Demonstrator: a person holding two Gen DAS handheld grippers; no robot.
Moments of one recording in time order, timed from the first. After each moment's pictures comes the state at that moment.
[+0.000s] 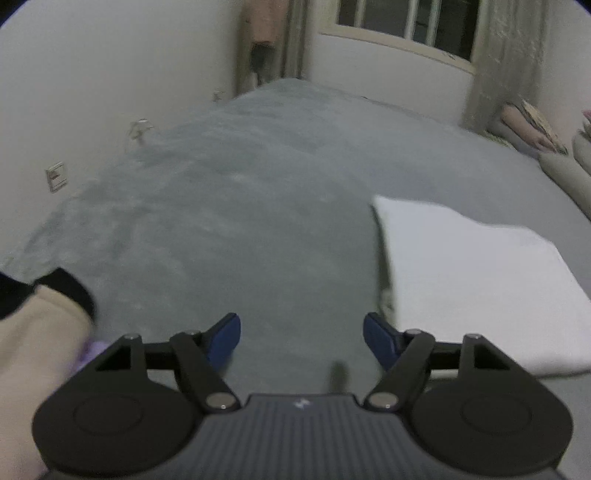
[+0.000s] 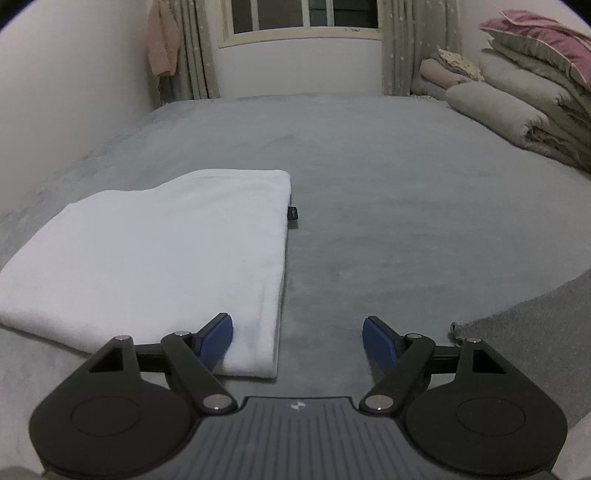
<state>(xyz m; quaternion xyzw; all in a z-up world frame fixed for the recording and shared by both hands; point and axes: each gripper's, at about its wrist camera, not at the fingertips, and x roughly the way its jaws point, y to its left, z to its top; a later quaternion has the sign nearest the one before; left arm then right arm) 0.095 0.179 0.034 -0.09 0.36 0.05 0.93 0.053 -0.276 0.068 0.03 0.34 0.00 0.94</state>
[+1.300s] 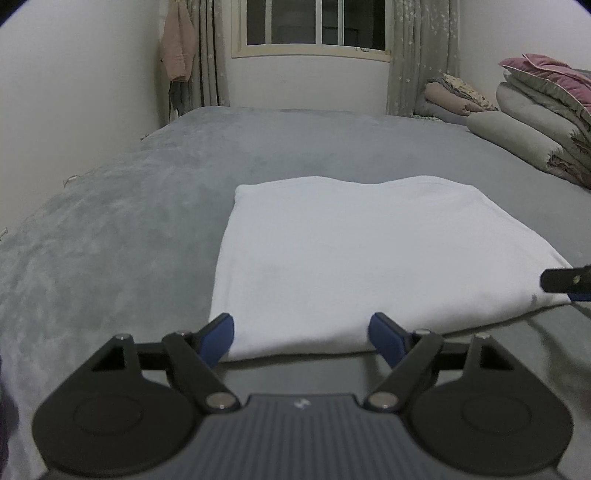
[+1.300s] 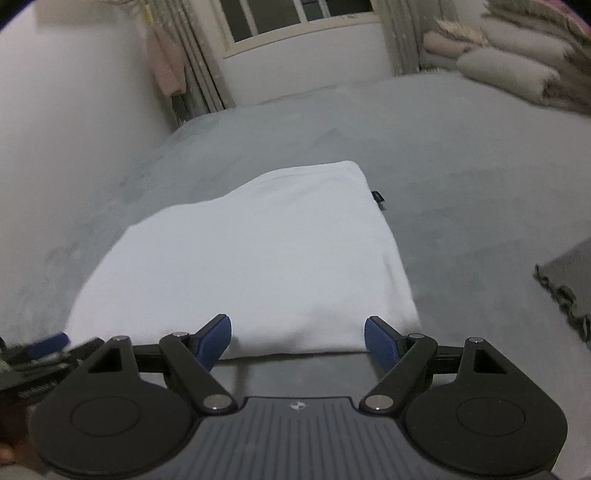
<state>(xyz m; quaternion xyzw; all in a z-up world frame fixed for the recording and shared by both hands) 0.079 0.050 0.002 0.02 0.32 -0.05 0.95 0.030 -0.234 0.080 0.14 0.35 0.05 0.93</state>
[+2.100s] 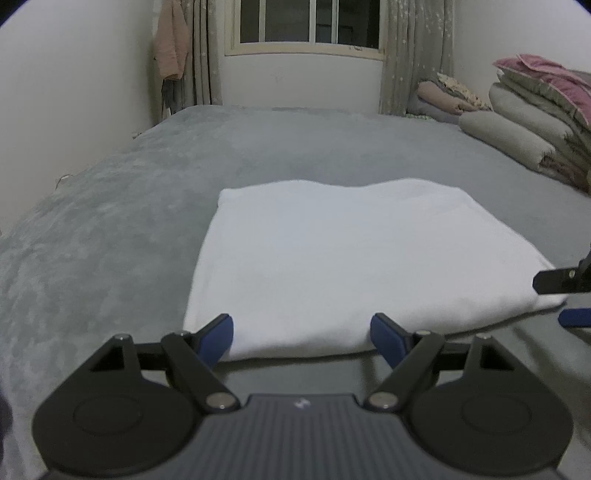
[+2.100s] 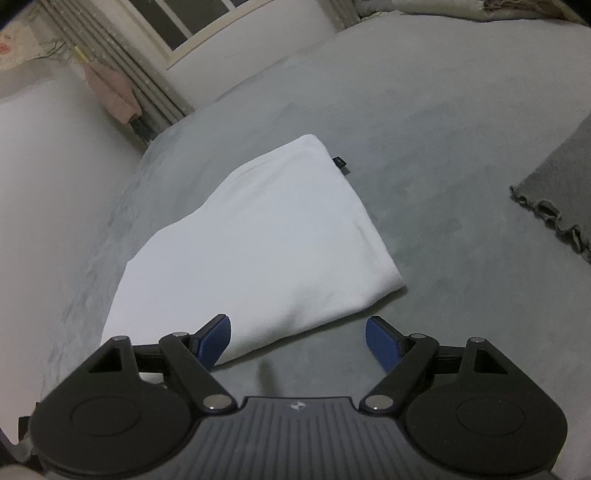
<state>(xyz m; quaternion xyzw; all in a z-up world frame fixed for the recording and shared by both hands) 0.082 0.035 0.004 0.02 0.32 -0.06 0.94 0.027 -0.257 0.081 0.26 0.38 0.01 0.88</state>
